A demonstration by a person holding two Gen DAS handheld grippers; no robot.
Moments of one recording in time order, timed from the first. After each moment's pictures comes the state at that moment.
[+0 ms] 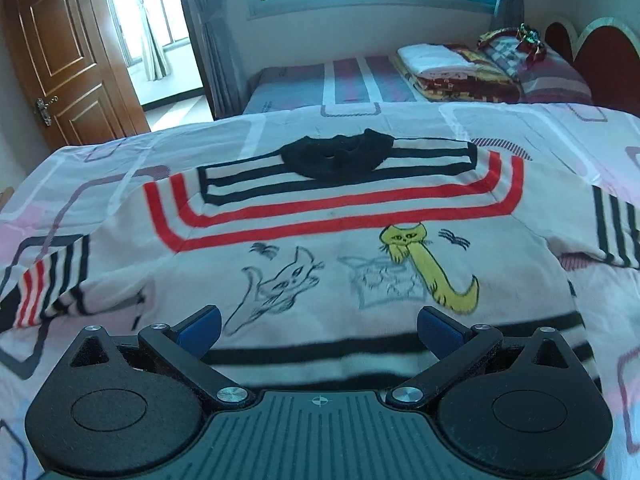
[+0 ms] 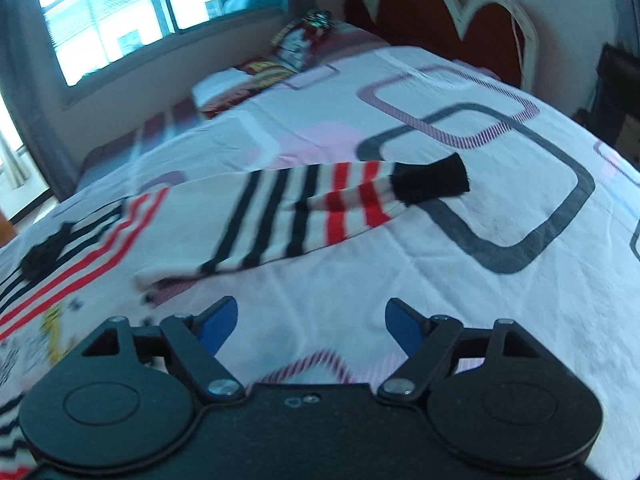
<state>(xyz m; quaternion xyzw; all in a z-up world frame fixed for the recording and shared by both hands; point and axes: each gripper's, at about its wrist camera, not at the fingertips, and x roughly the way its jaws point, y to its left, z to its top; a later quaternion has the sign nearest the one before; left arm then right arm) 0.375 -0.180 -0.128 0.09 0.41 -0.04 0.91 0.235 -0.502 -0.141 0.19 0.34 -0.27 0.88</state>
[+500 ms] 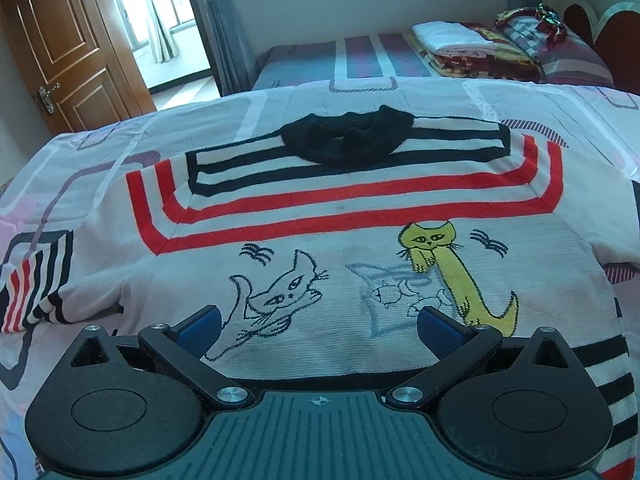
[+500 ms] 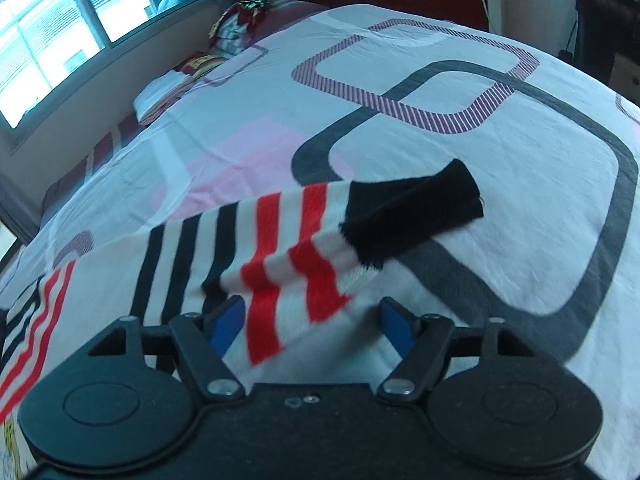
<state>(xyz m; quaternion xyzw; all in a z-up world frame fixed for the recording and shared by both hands) 0.419 -0.187 -0.157 0.10 0.43 -0.02 0.90 0.304 -0.604 -0.182 0.27 0.34 -0.32 0.84</state>
